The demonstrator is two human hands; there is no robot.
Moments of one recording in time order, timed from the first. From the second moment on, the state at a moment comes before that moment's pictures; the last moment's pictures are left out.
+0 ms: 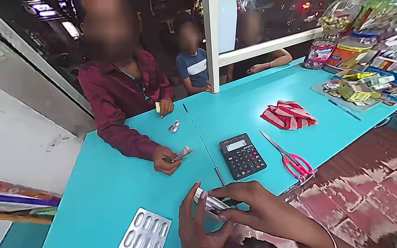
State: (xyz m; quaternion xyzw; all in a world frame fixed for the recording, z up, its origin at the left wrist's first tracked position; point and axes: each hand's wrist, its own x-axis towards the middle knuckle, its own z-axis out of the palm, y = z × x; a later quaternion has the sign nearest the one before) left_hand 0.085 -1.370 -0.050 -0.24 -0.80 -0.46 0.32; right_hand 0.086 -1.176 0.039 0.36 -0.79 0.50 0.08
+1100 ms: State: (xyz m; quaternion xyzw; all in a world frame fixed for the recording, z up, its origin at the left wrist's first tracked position) left_hand 0.090 -1.364 -0.060 -0.20 -0.78 -0.51 0.31; right_hand 0.093 -1.196 0.016 0.30 -0.79 0.51 0.18
